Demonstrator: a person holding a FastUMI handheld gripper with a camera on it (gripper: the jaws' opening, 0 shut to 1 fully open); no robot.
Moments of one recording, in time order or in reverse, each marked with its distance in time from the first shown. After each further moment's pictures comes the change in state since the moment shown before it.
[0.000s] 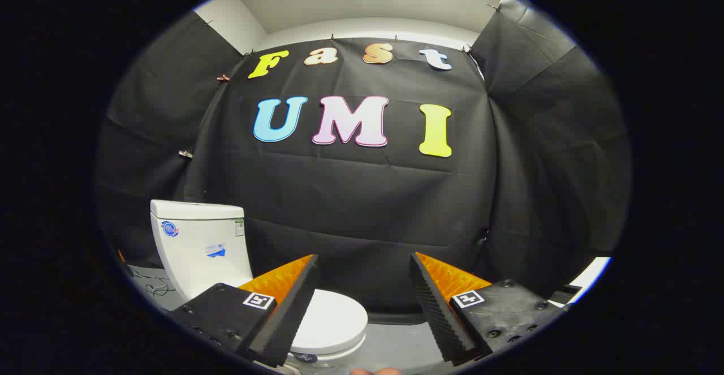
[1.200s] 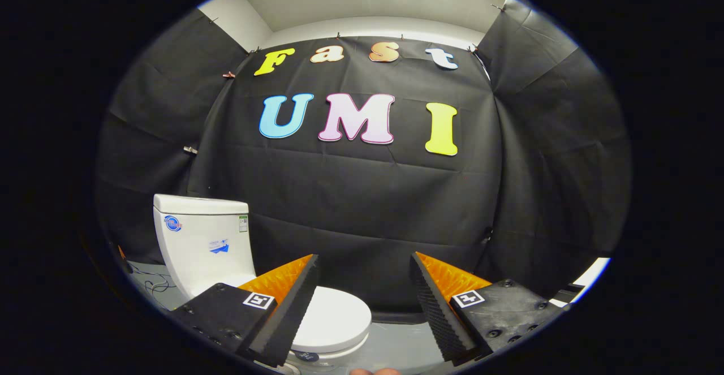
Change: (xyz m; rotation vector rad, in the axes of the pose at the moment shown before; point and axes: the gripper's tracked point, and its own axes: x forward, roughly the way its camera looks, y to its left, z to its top) arm -0.002 0.010 -0.005 -0.030 -0.005 0.019
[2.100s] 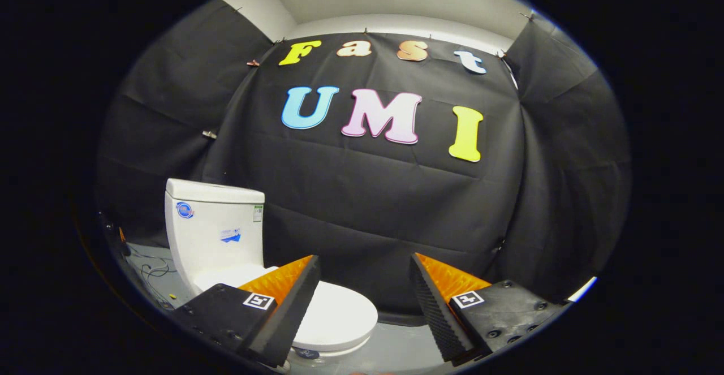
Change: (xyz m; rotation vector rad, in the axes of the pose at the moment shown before) arm 0.010 0.042 -0.005 -0.083 0.060 0.124
